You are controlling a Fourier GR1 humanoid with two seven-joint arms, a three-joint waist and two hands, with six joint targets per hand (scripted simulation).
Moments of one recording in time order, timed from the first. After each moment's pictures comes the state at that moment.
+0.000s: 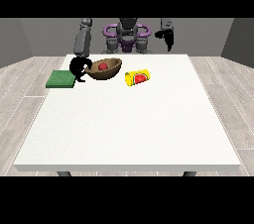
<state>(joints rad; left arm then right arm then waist) -0.14 0.08 -0.17 -1.47 -0.12 0.10 -0.24 -0.44 -0.18 -0.39 -0.66 -0.36 -0.05 -0.27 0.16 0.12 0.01</state>
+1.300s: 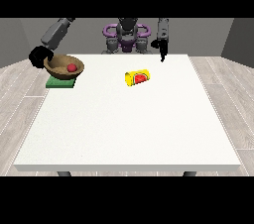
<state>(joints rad) -0.12 0.02 -0.17 -1.37 -0.15 0.13 -0.40 -0.48 -0.58 -0.50 -0.55 -0.45 0.13 -0.14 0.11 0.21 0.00</state>
